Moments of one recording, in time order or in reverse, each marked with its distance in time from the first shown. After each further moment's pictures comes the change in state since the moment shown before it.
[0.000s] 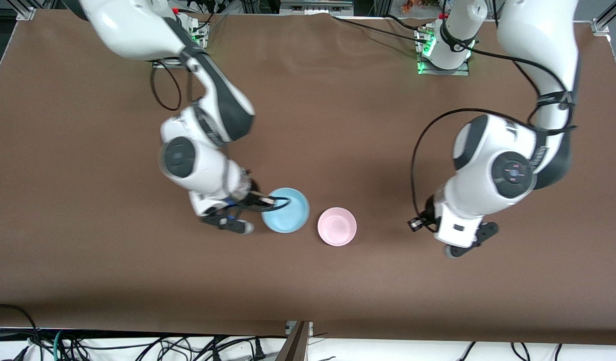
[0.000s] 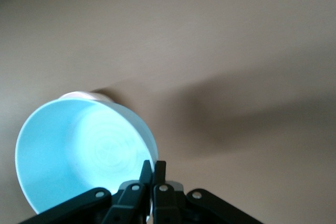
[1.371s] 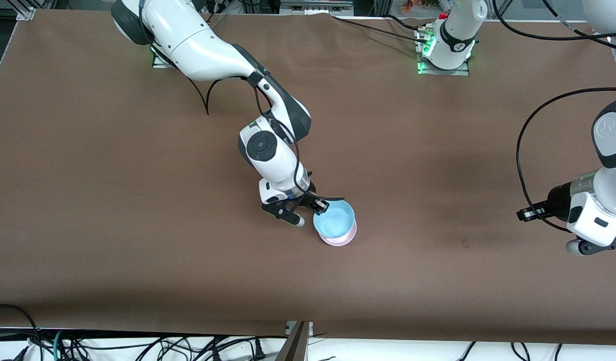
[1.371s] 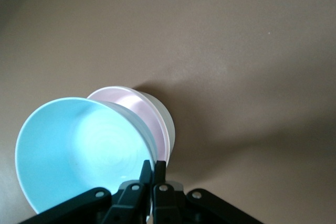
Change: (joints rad) left arm 0.279 -0.102 -0.005 -0.003 0.000 -0.173 0.472; right arm 0.212 0.196 -0.112 0.065 -0.002 0.328 0.269
